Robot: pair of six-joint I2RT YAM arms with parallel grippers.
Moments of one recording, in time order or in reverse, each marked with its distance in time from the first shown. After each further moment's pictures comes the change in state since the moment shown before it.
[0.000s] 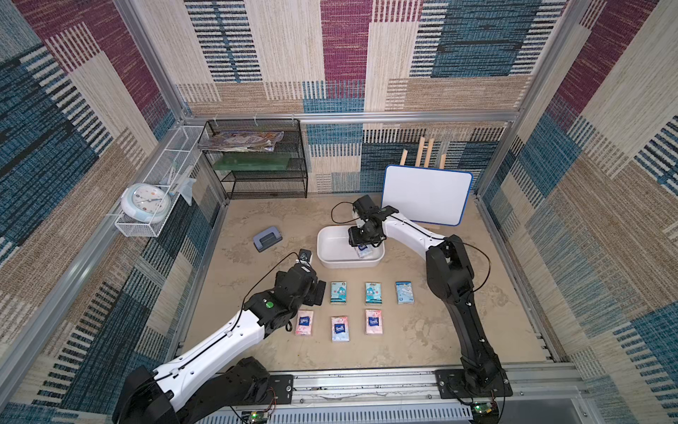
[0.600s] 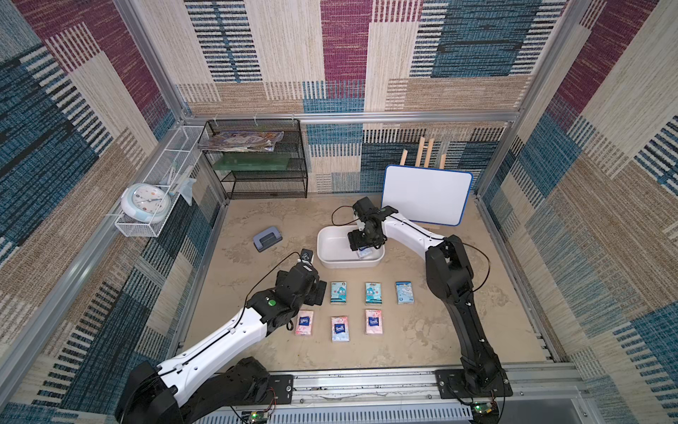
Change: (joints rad) left arm 0.000 0.024 0.006 0.003 -0.005 0.019; right arm 0.001 0.021 0.003 -0.072 0.069 -0.048
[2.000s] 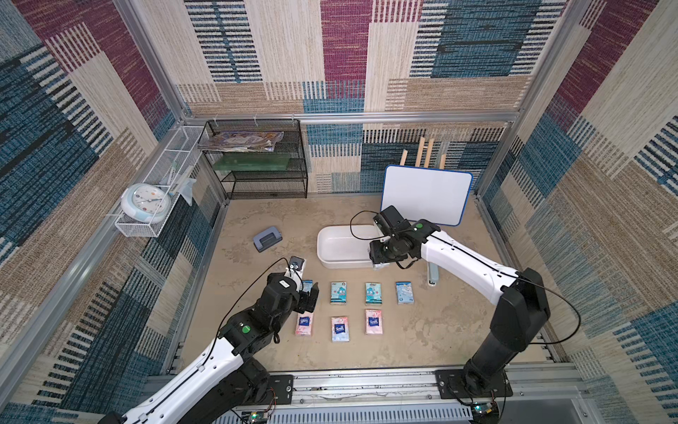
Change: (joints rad) left arm 0.000 -0.335 -0.127 0.055 0.050 0.144; right arm 0.095 -0.680 -0.573 -0.010 0.064 0.195
